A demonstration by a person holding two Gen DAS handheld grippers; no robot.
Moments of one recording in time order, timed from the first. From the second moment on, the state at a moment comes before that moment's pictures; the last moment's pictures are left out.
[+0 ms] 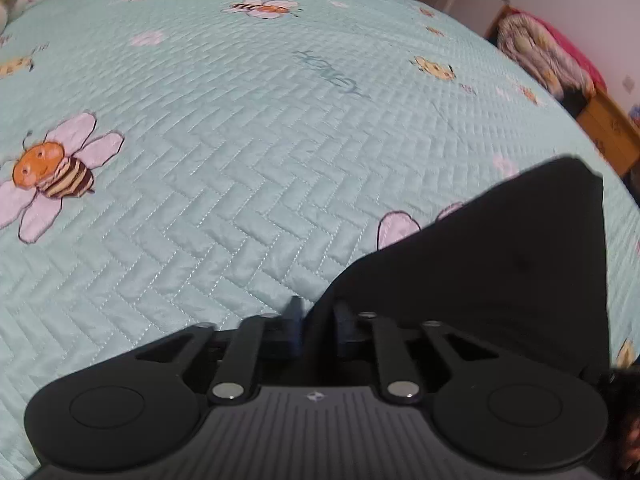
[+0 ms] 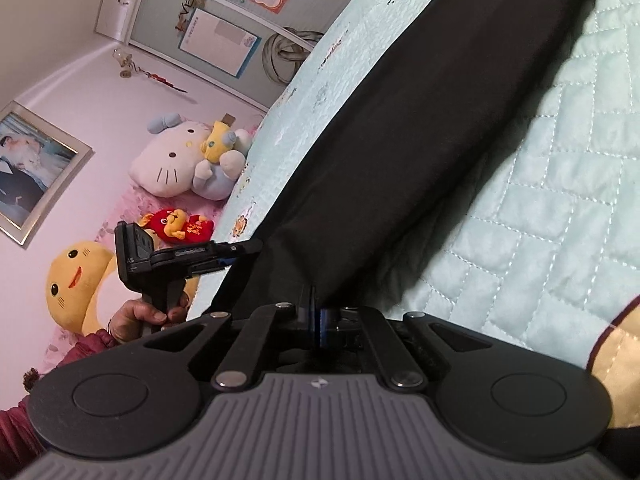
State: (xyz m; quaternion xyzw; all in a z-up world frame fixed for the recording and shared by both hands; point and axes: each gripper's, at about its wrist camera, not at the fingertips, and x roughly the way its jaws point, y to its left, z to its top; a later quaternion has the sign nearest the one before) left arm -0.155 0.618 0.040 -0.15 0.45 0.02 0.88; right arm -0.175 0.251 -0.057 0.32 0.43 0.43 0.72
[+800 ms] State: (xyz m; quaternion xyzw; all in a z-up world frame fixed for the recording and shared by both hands) left arm -0.204 0.634 0.047 -0.14 0.44 0.10 0.88; right arm -0.171 0.251 -0.064 0.32 0.43 0.44 0.72
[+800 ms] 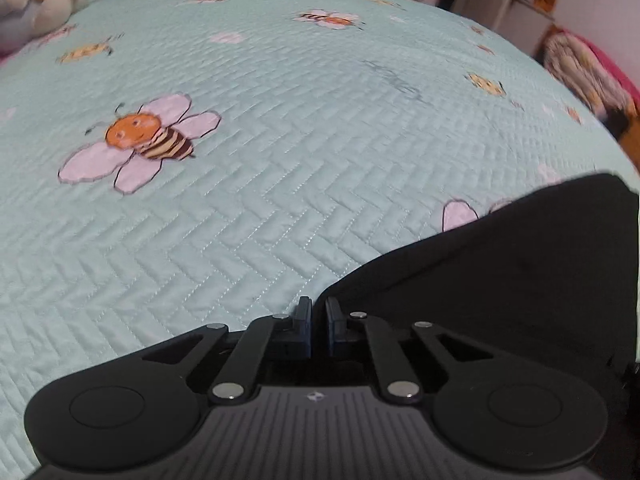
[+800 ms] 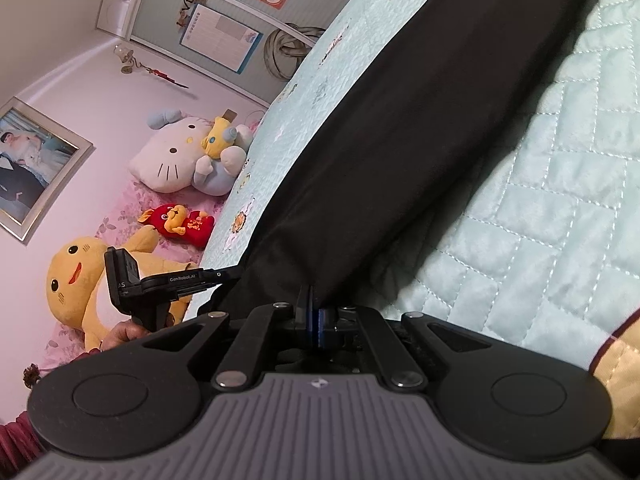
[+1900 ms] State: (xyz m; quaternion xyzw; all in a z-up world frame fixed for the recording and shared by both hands) left arm -0.146 0.383 0.060 -0.15 0.40 0.04 0.90; right arm -0.133 0.150 -0.061 0.44 0.45 0.32 0.71
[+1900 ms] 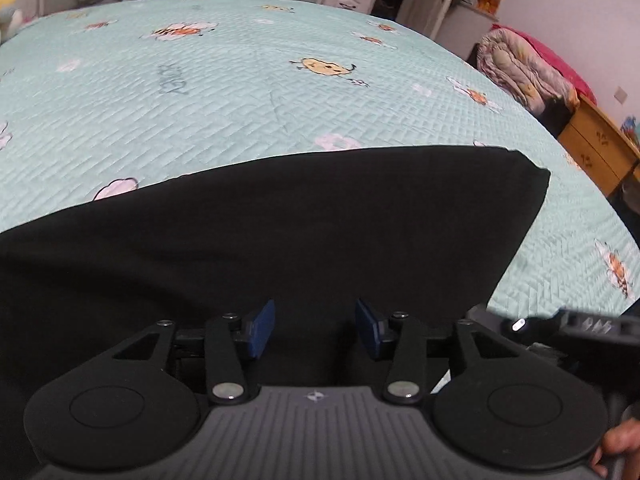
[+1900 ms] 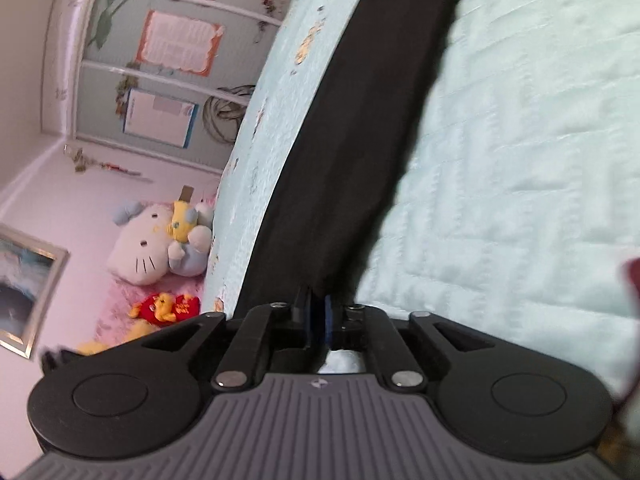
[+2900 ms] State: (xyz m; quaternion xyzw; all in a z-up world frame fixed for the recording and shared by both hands) left arm -0.118 0.244 0.055 0.07 0.39 -0.11 0.91; right arm -0.099 0.113 -0.049 0.48 0.45 0.24 0.72
